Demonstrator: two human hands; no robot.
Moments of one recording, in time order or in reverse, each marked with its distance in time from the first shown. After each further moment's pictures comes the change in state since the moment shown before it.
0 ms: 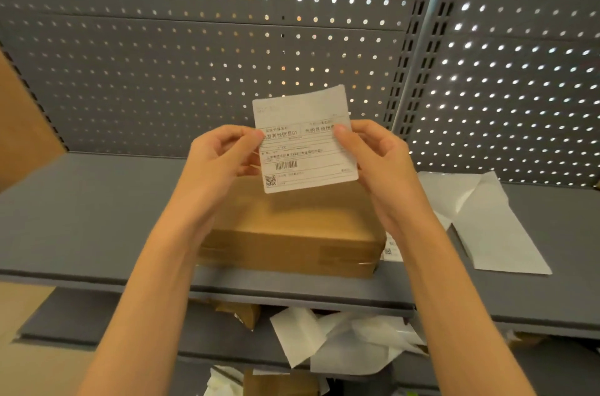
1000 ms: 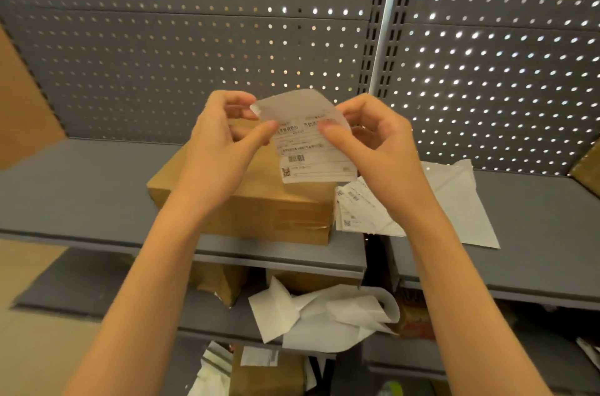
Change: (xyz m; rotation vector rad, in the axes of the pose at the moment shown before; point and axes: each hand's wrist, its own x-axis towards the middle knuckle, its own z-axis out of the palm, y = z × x) left_hand -0.051 0.015 0.058 0.274 0.089 0.302; right_hand -0.047 -0.016 -0.059 -0.169 -0.161 -0.346
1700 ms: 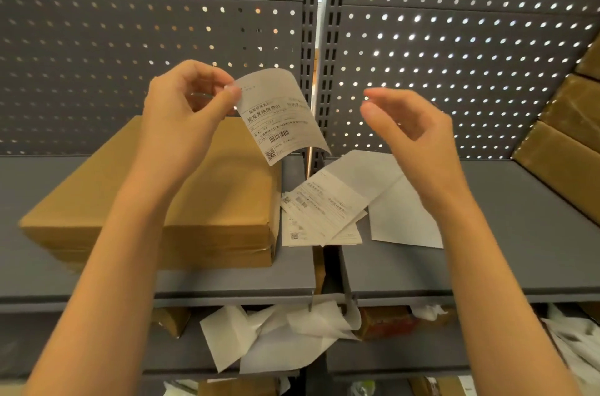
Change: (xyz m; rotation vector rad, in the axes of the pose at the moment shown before) left_hand 0.054 -0.006 0.060 -0.001 -0.005 0.096; right_hand 0.009 0.044 -0.099 -0.205 0.266 0.071
